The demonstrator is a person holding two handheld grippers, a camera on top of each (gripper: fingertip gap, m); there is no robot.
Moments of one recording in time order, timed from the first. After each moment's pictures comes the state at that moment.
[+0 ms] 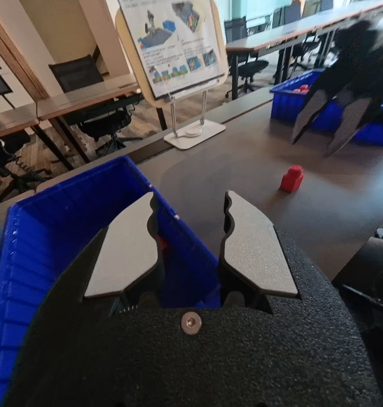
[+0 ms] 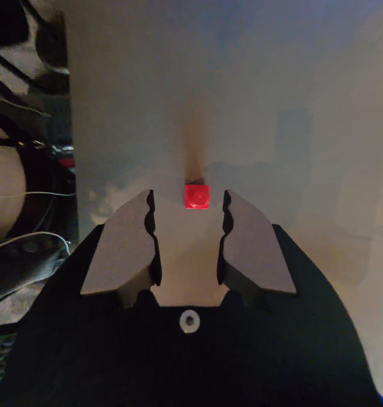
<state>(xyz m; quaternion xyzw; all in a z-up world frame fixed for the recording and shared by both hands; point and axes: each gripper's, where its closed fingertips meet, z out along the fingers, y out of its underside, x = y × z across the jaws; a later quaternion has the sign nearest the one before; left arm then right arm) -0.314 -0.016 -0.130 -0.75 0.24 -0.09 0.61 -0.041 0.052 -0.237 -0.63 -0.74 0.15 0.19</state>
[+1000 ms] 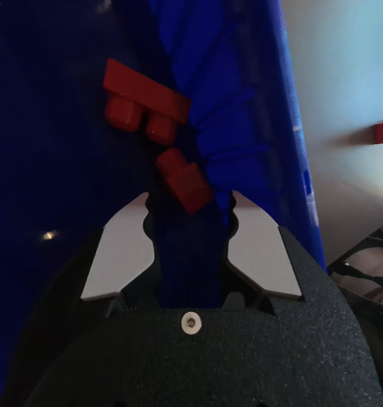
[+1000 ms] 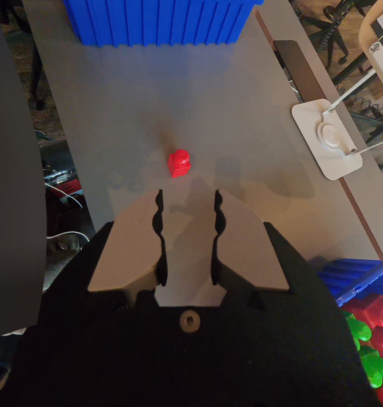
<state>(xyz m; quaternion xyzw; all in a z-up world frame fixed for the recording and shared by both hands) -0.375 0.077 -0.308 -0.96 0.09 -0.18 0.18 0.062 0.028 -0.170 -0.69 -0.59 0.15 0.38</state>
